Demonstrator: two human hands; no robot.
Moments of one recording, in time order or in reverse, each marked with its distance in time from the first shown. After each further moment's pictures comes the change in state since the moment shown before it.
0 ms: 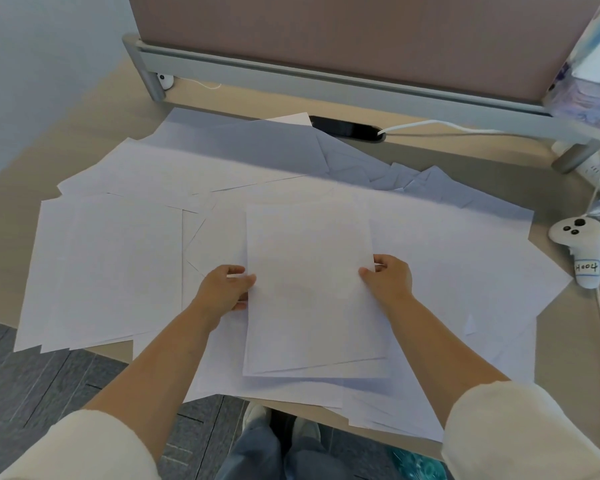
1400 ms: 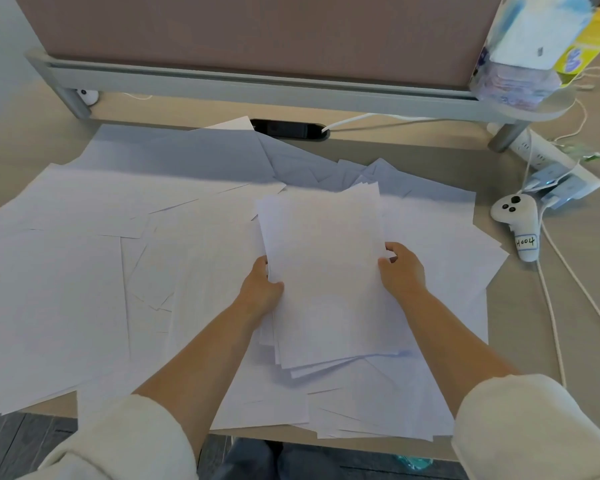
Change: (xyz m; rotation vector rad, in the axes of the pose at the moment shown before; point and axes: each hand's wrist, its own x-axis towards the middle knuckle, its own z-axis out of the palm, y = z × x) left_hand 0.001 0.044 0.117 0.234 -0.187 0.116; right_hand 0.029 0.021 -0.080 -0.169 0.100 0.046
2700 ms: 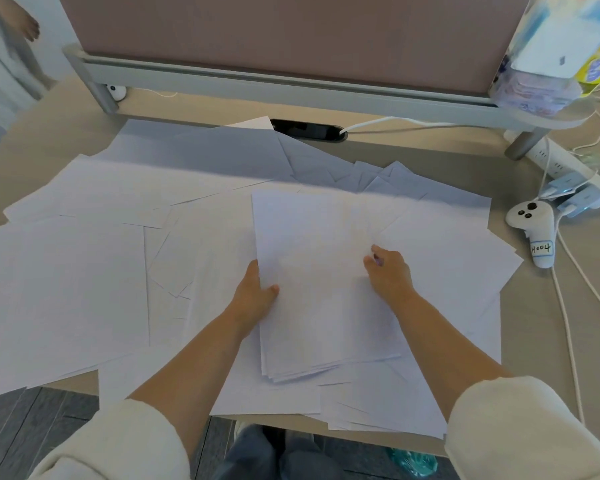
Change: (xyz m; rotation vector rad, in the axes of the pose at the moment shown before) left_hand -0.012 -0.036 -0.027 -0.016 0.047 0.101; right_hand -0.016 -0.014 0.030 -0.051 -0.100 -0.091
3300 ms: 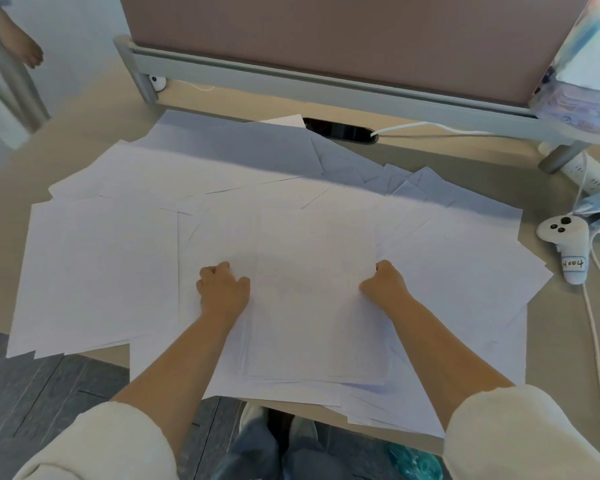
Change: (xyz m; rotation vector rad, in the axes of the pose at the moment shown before) left_hand -0.013 -0.024 -0.057 0.365 0.342 -0.207; right_hand -0.019 -0.024 0.036 -0.145 -0.166 0.079
